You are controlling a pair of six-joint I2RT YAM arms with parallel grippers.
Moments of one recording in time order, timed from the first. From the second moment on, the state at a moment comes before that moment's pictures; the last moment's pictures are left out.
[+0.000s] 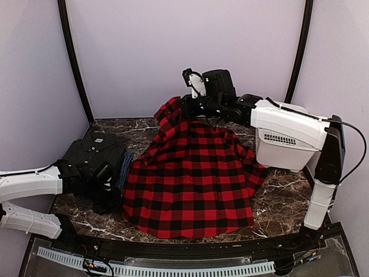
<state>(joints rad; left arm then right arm) -0.75 1.07 0.55 -0.73 0.16 -1.08 0.85 1.86 1.73 -0.20 0.05 0.21</state>
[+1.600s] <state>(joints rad) -1.07 1.70 1.22 -0.77 0.35 -0.50 0.61 1.82 1.81 -0.19 0.15 -0.02</state>
